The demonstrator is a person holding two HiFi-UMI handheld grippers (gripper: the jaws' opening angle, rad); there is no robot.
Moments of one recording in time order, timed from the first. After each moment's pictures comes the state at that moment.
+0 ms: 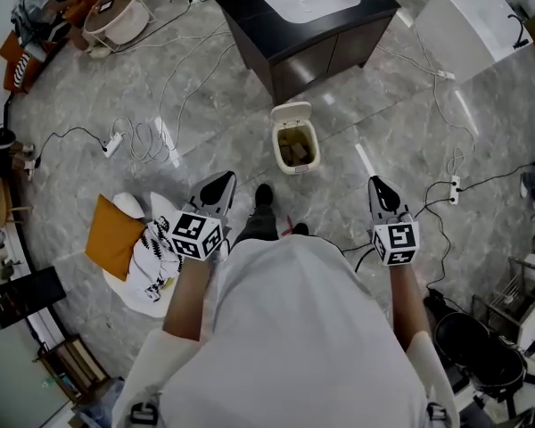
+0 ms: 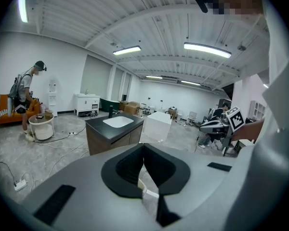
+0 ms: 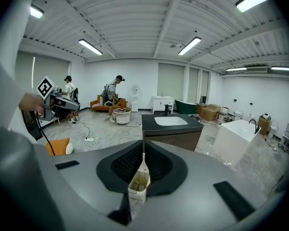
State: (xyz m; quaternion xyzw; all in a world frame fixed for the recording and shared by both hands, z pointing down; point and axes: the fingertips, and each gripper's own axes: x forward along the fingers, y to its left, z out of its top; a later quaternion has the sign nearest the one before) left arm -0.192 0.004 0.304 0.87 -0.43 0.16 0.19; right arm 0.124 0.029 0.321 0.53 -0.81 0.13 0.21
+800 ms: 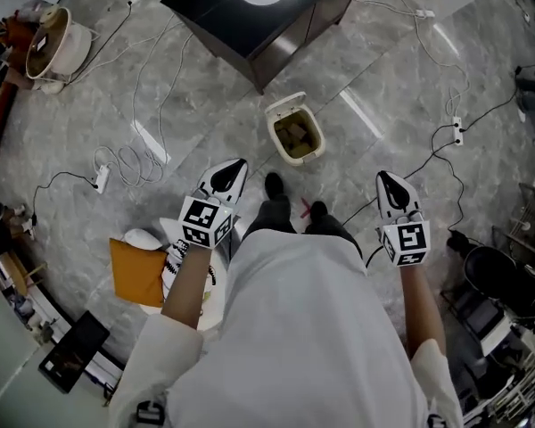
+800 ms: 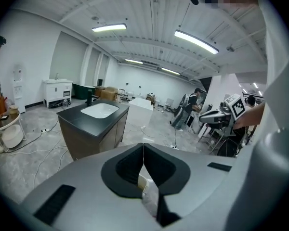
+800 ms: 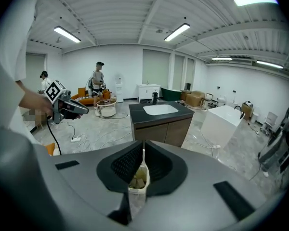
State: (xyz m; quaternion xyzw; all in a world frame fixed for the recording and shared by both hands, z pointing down) left arm -0.192 -0.129 0.381 0.91 -0.26 0.23 0.21; right arm 0.079 -0.017 0.351 0.60 -0.73 0.19 0.26
